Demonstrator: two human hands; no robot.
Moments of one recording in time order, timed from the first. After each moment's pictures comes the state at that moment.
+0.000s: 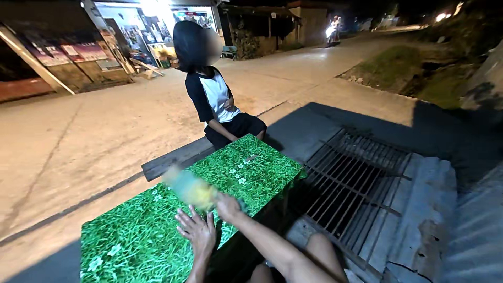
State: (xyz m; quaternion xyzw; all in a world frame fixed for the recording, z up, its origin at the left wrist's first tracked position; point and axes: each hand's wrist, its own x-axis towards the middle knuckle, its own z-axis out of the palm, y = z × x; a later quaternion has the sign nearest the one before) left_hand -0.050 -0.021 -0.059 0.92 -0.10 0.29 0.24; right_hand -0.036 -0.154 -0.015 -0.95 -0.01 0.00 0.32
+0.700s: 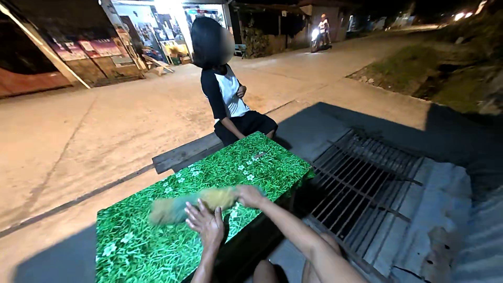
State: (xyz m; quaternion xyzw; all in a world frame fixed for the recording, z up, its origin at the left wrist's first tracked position) left_hand -0.056 -0.021 -0.056 0.91 -0.09 0.31 0.26; right_hand -0.044 -0.222 -0.016 -0.96 -0.15 -0.03 0.23
